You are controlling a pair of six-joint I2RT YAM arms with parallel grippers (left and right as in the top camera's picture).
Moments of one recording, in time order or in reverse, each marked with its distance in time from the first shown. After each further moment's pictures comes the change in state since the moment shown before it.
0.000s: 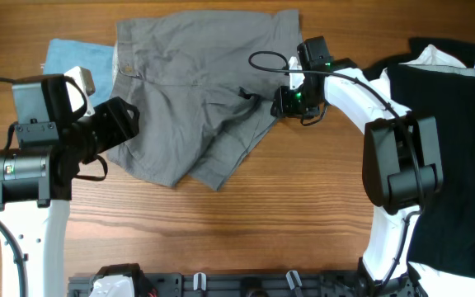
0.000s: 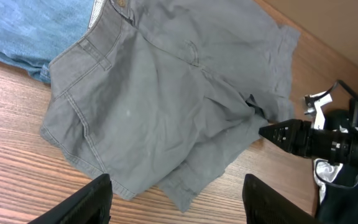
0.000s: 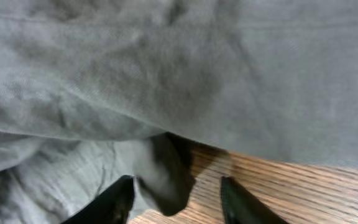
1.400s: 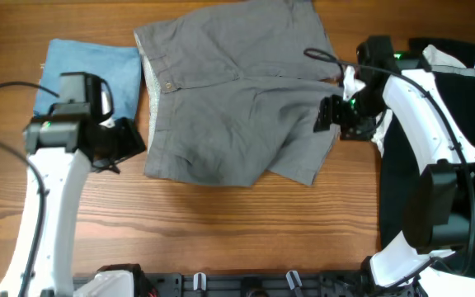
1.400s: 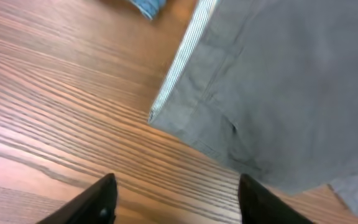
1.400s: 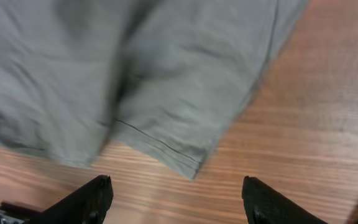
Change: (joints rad) left arm -0.041 0.204 -0.111 -0.092 -0.158 0.006; right arm -0.192 -0.299 -0.060 -0.519 0.053 -0.026
